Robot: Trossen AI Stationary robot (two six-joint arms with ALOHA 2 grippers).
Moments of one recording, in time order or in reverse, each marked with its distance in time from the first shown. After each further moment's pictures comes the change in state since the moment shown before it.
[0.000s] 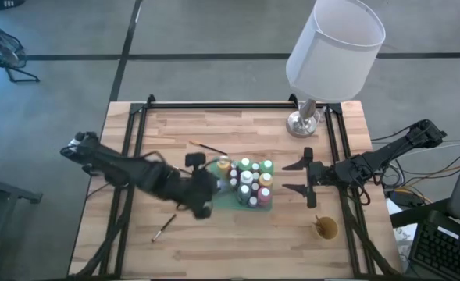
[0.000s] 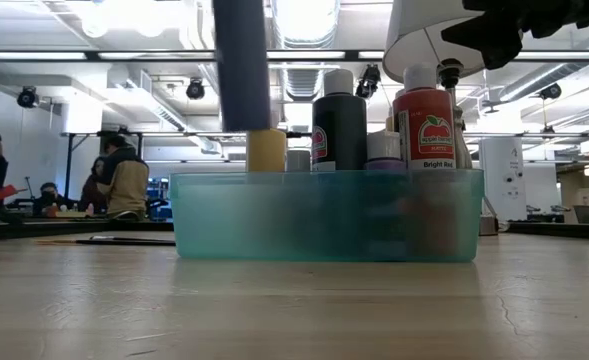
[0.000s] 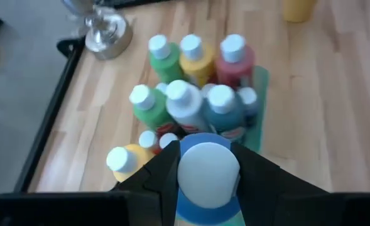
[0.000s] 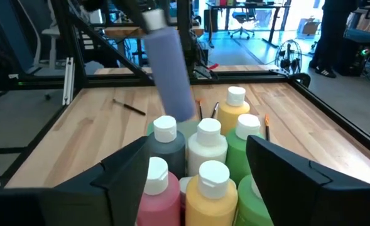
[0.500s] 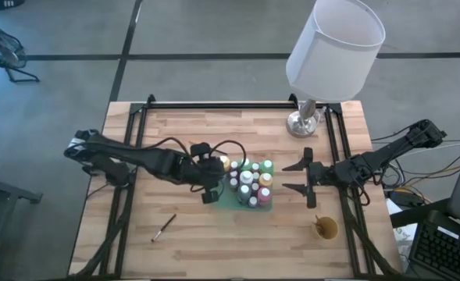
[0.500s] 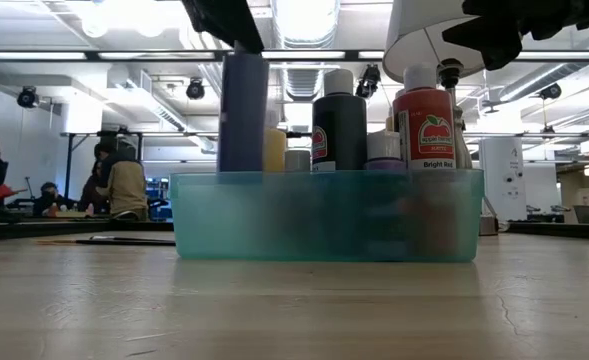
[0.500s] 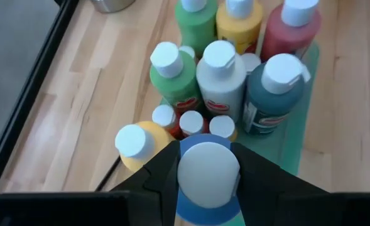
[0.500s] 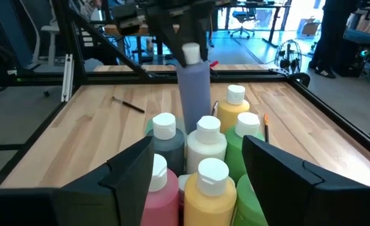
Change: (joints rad) left arm 0.186 0.000 -0.136 0.089 0.137 -0.002; right arm 0.000 0.000 -0.004 -0.001 0.000 -0.012
